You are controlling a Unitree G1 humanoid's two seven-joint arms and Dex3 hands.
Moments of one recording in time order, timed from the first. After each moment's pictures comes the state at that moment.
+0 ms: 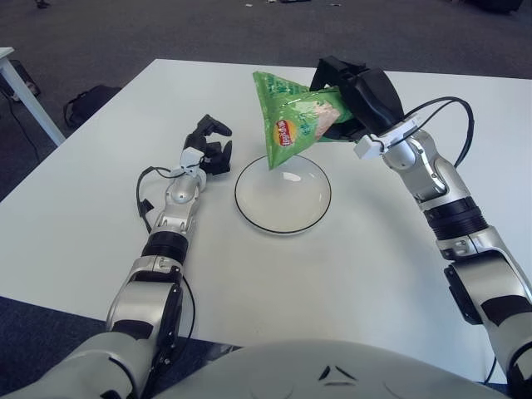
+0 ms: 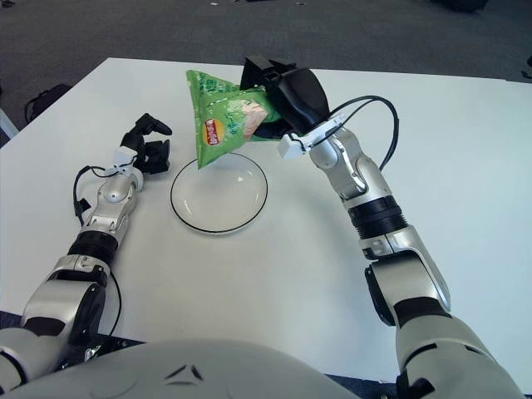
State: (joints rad) left arm -0.47 0.17 0.03 0.74 0.08 -0.42 0.03; right arm -0.66 -0.42 0.29 0.20 -0.65 -0.39 -0.15
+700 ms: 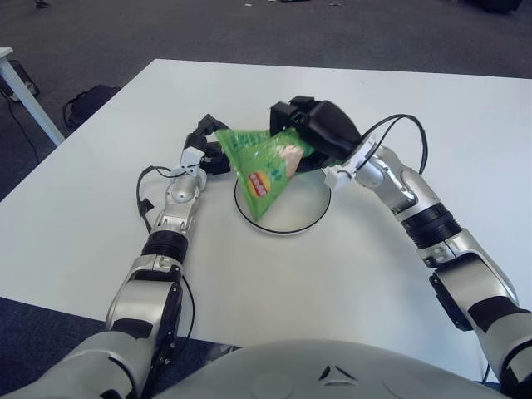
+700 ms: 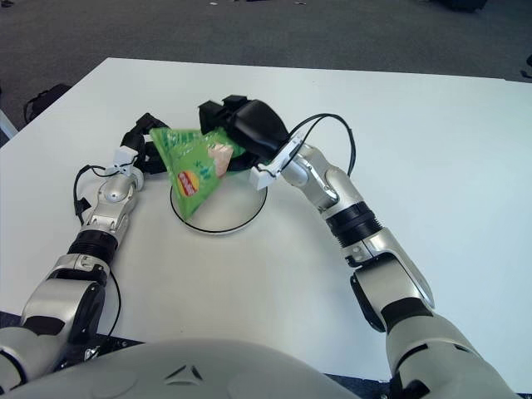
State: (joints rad) left arm -0.47 0.17 0.03 0.74 0.08 -0.42 0.03; right arm -0.64 -0.37 0.44 0.22 -0.71 -0.54 -0.04
